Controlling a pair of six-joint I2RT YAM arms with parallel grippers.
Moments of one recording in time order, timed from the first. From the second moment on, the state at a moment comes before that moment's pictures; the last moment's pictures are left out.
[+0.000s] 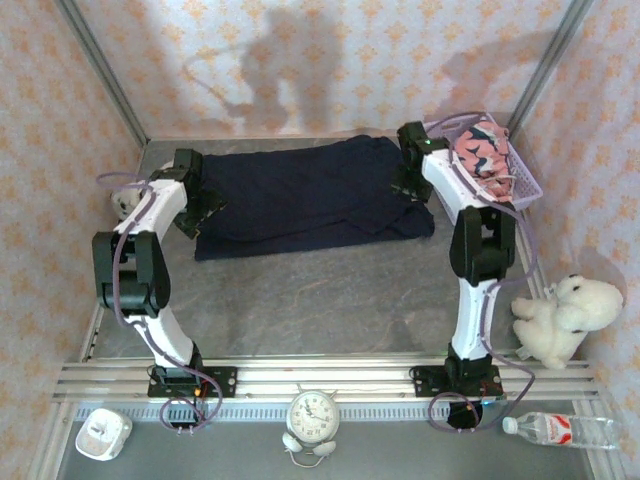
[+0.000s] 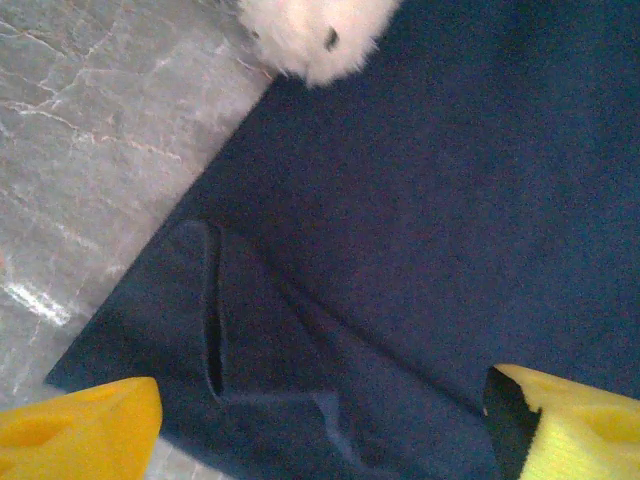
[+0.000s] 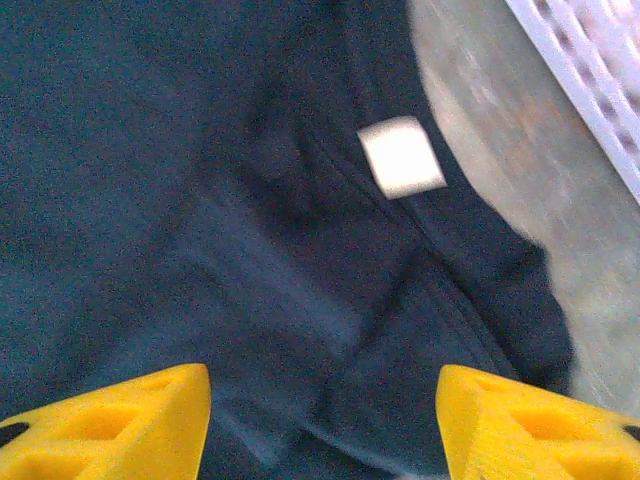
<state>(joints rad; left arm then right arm) 0.07 1.73 1.34 -0.86 -0.01 -0.85 0.21 2.03 1.76 -1.01 0.10 0.56</state>
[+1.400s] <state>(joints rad) -0.07 1.83 1.25 -0.84 -0.04 -0.75 0.17 1.92 1.46 -0.88 0.18 0.40</state>
